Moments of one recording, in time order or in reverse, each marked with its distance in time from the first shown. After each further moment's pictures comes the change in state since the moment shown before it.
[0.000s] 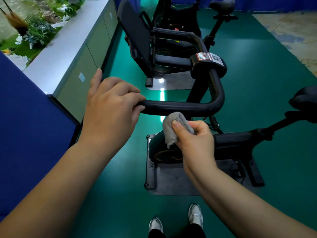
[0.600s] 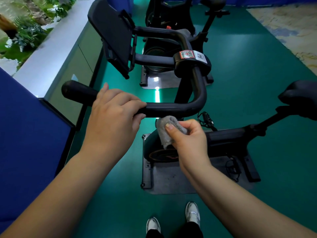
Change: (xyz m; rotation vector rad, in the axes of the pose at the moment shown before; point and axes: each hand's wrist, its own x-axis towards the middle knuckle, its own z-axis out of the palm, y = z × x) left_hand 0.003 0.039 0.026 -0.099 -0.043 0.016; right_hand 0.021 -0.001 -0.030 -0.008 -0.035 -0.009
